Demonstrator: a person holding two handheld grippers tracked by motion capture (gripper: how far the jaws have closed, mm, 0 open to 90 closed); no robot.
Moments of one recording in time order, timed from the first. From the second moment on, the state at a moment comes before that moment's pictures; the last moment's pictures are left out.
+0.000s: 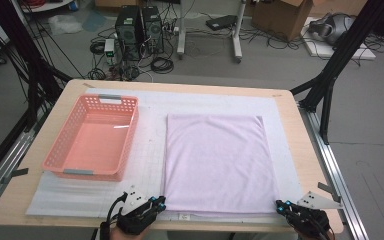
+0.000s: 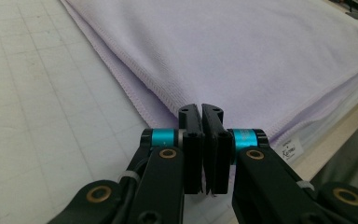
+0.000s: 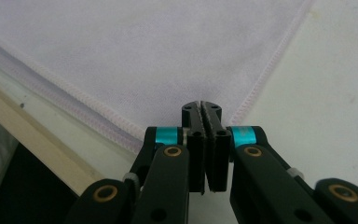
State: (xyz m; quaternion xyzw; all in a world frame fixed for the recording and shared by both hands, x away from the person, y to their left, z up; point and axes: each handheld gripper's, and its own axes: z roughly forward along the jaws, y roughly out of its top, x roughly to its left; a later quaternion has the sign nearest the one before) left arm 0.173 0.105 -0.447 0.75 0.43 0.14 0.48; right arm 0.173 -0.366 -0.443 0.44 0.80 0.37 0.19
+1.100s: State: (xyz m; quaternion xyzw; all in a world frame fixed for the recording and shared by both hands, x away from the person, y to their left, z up) left arm 0.239 0.112 -0.447 0.72 0.44 0.15 0.51; right arm 0.219 -0.366 -0.450 0.48 0.77 0.38 0.18
